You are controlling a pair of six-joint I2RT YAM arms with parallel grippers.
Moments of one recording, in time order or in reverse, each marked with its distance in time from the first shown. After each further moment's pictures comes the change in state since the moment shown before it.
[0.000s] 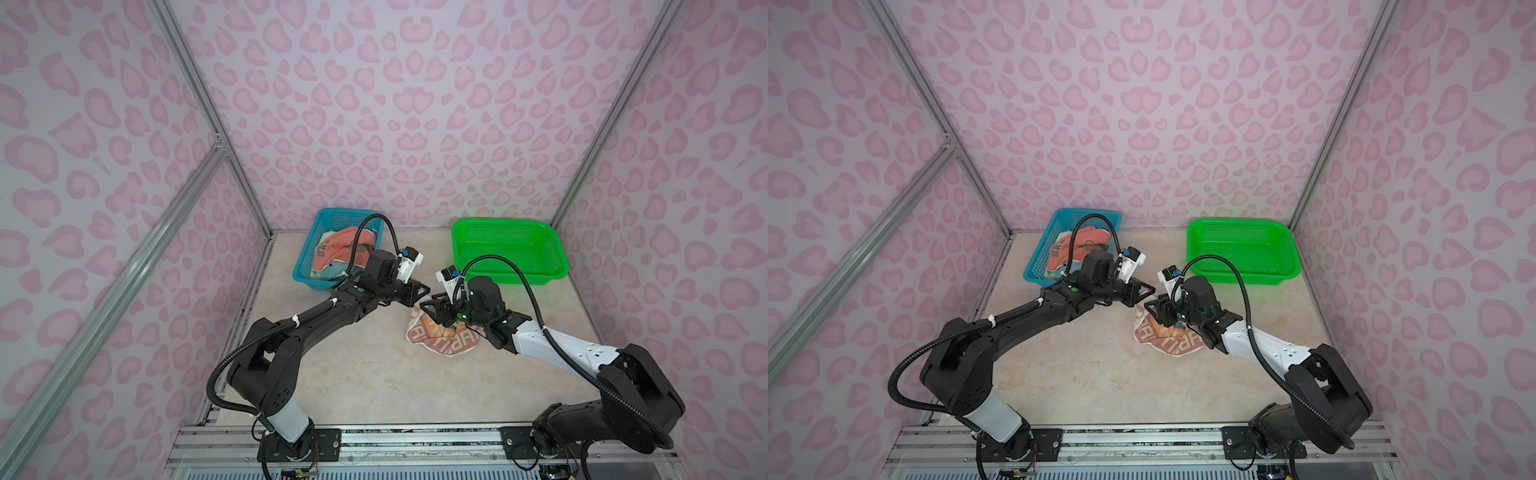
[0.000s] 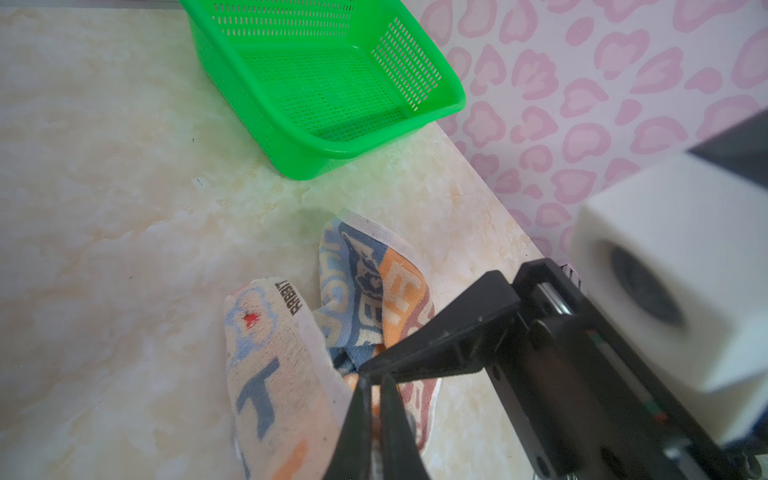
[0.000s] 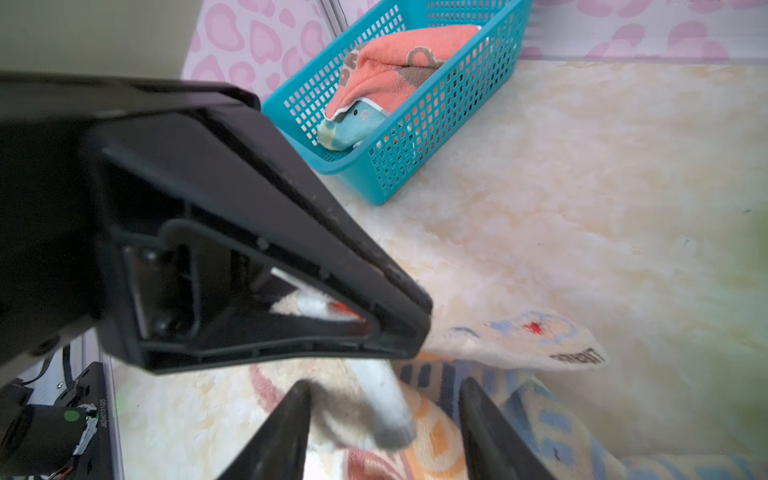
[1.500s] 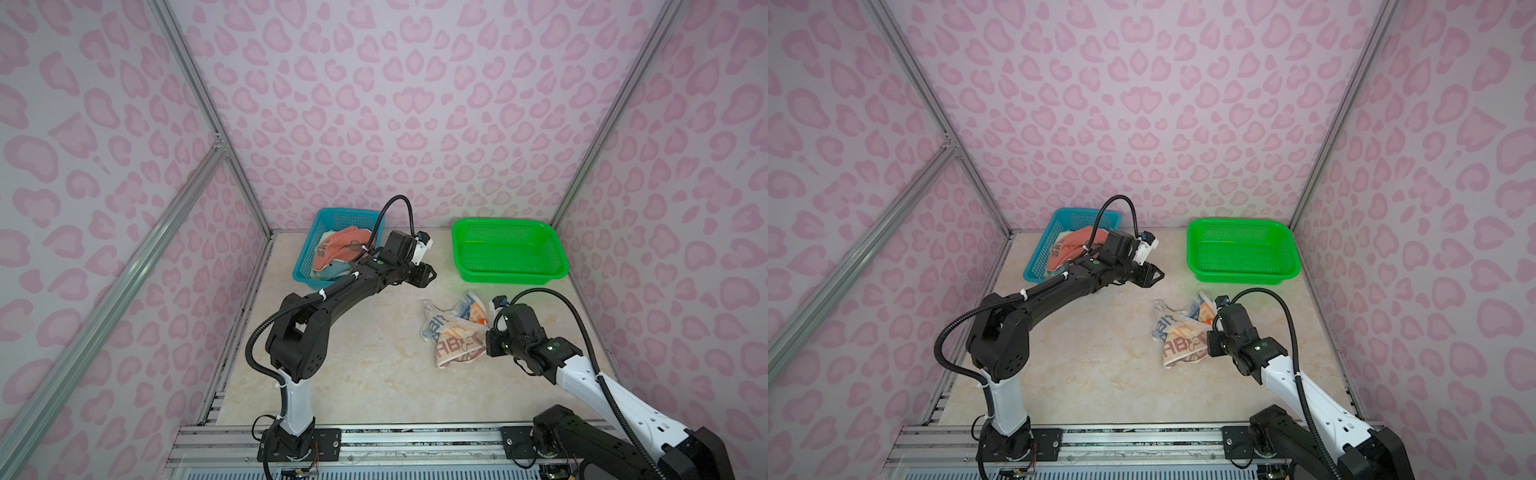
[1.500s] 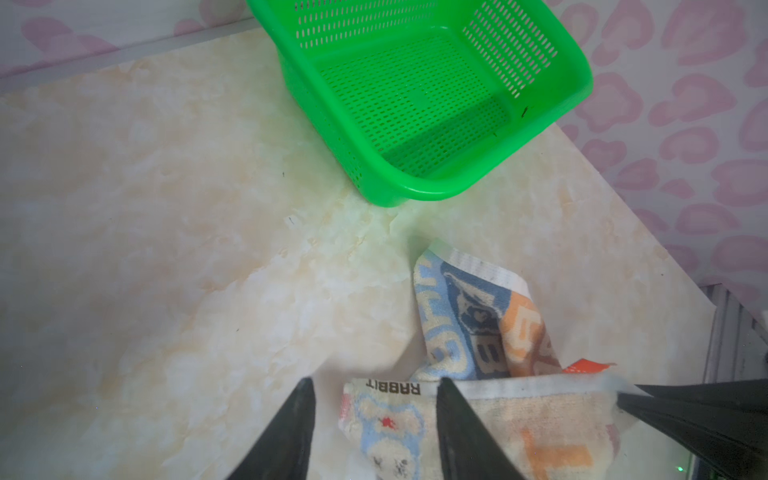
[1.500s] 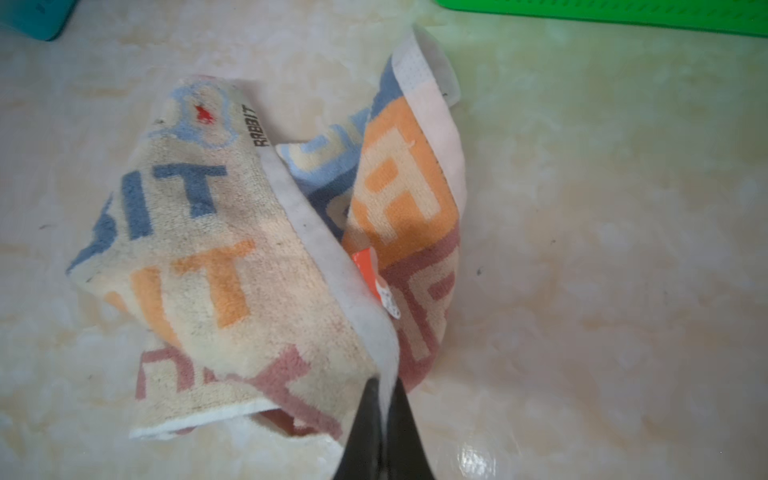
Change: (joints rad) left arm -0.006 0.316 0.431 -0.294 -0.208 0.156; right arm -0.159 -0.431 -0.211 -0.671 0.409 0.030
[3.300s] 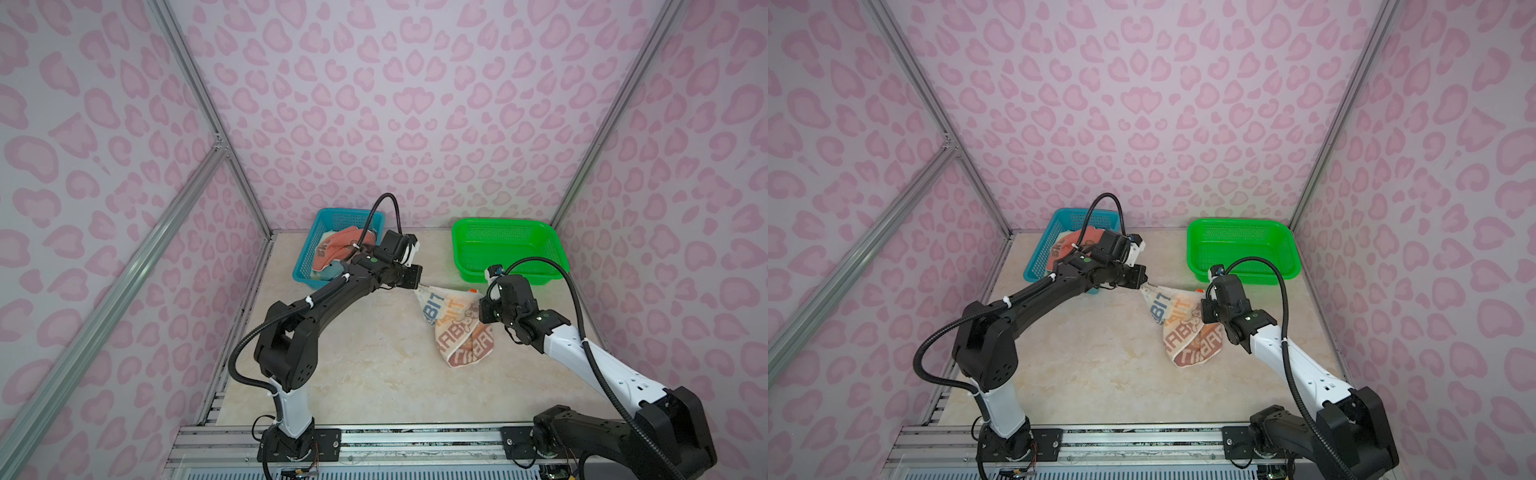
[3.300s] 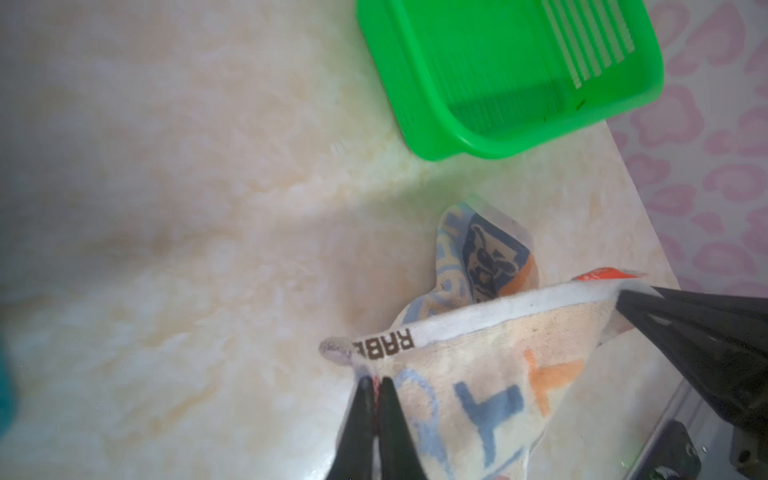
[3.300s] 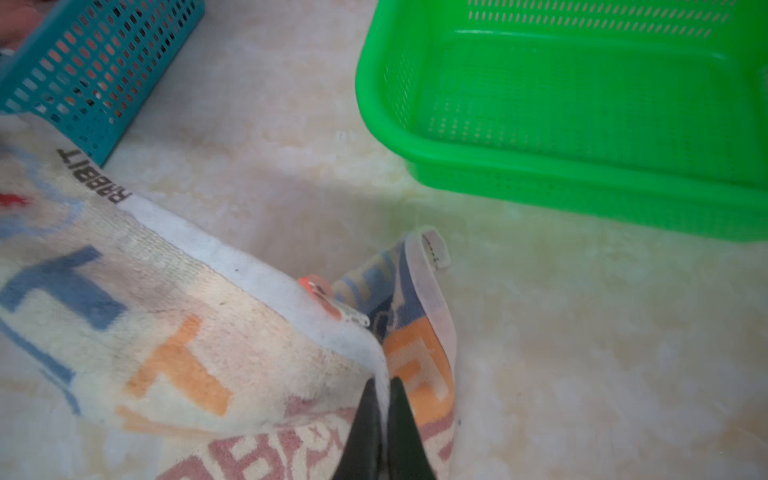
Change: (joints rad) left arm 0.033 -0.164 -0.023 -0.203 -0.149 -0.169; right arm -0.038 0.257 0.284 0.168 0.029 -0.103
